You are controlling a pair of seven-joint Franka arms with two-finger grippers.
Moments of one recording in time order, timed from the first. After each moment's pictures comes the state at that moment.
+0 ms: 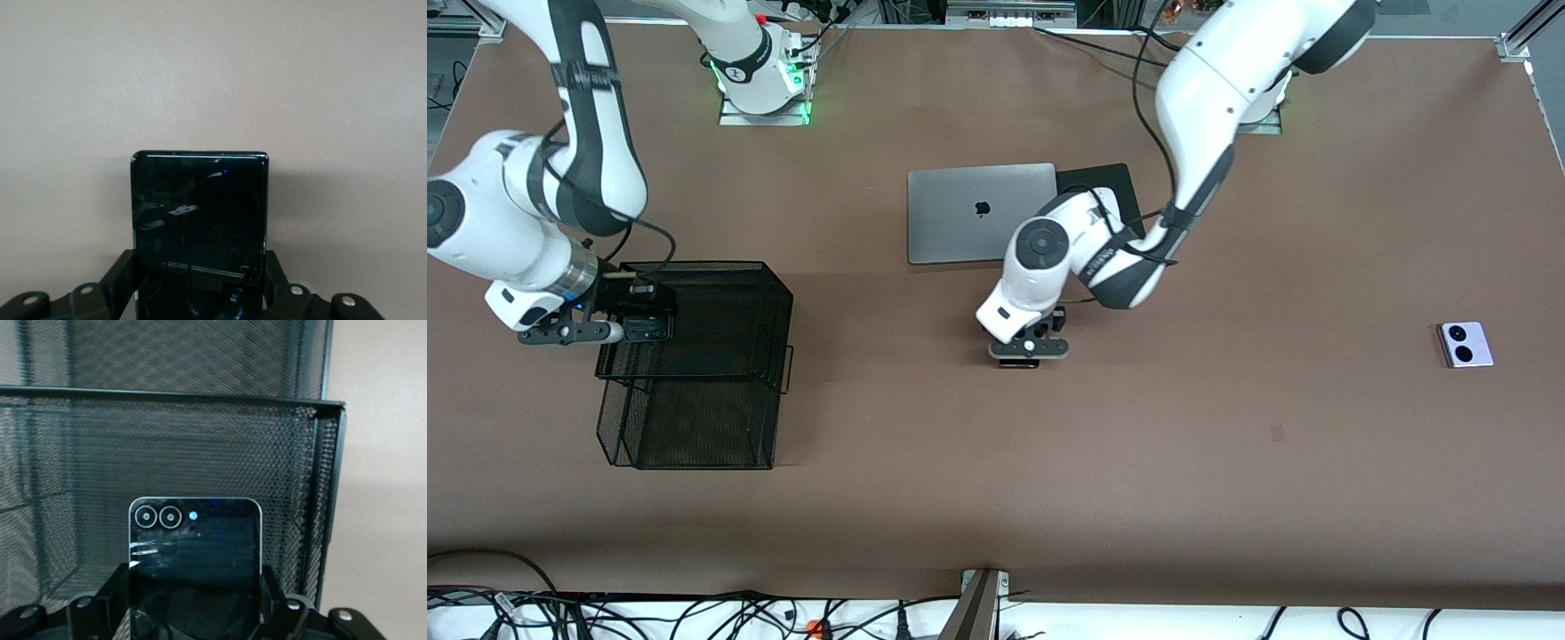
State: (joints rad) left arm -0.48 0.87 -0.29 -1.45 0.25 2.34 -0.88; right arm 0.57 0.31 -0.69 -2.02 0.27 2.22 -0.30
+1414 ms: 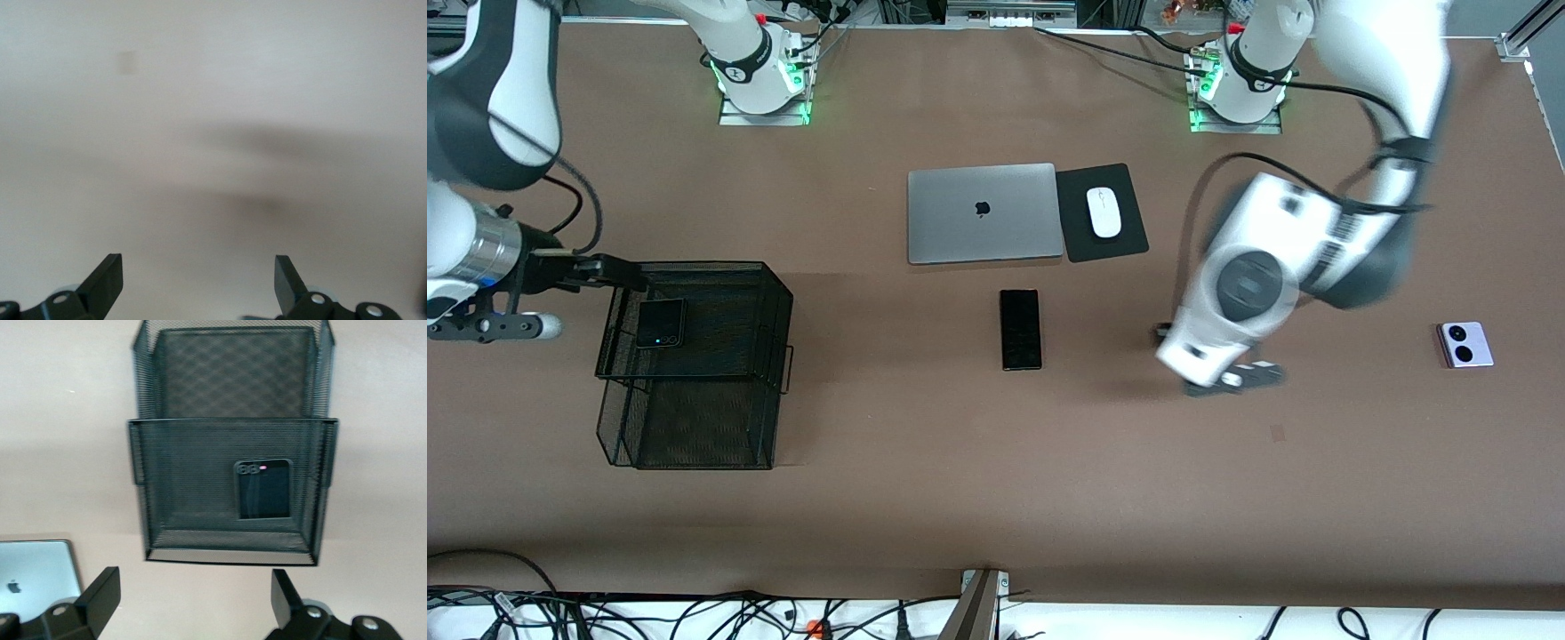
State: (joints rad) left arm -0.10 0.57 -0.26 -1.40 0.25 1.66 -0.55; right arm 0.63 0.32 -0.70 -1.48 0.24 1.58 -0.07
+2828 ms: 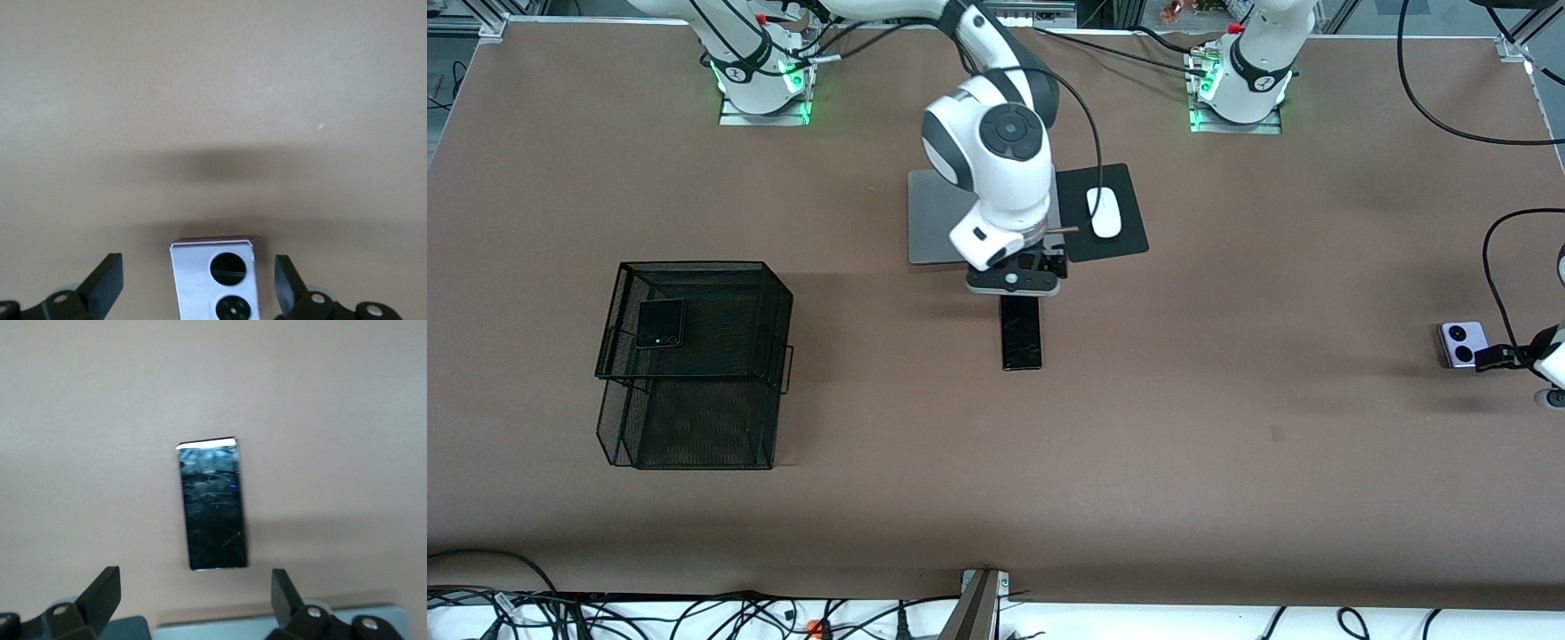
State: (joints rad) left arm 0.68 0.72 -0.24 -1.53 0.40 2.25 0.30; right arm 1.11 0.79 -0.38 -1.24 0.25 2.12 0.79
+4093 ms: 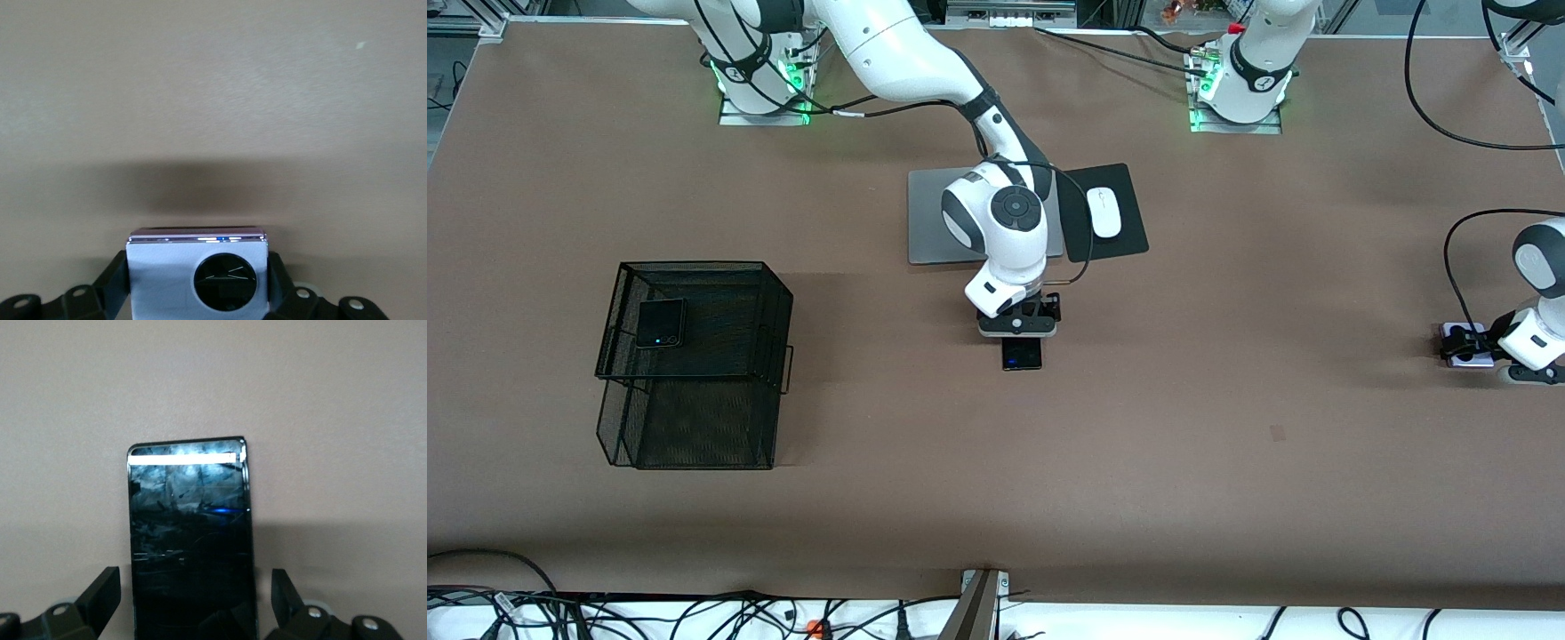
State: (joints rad) left arm 0.79 0.76 -0.28 -1.69 0.36 2.43 0.36; right arm 1.08 1.02 -0.36 -1.24 0.25 2.37 0.76
